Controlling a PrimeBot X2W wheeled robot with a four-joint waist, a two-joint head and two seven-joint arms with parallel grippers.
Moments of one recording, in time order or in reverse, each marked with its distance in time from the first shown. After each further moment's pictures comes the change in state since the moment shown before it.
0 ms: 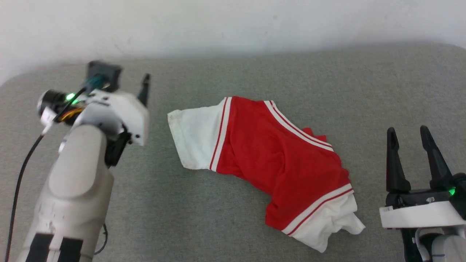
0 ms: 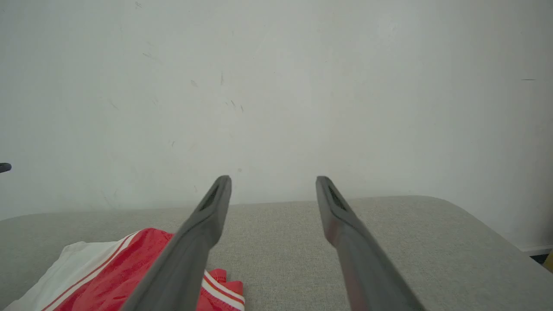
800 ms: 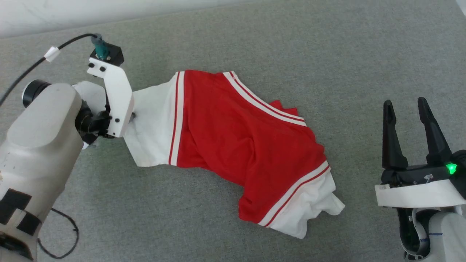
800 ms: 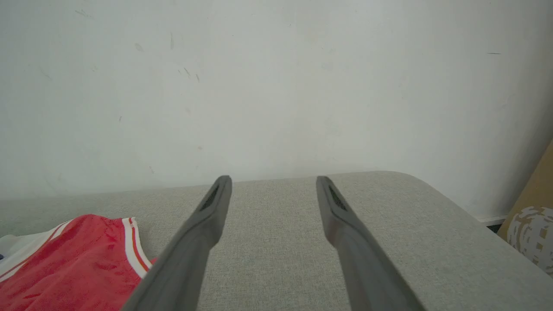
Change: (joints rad) left arm -0.357 0.241 -0.680 0.212 -0.679 0.000 0.719; right arm -0.112 0.000 0.032 -0.007 0.016 0.000 0.000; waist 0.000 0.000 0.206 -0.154
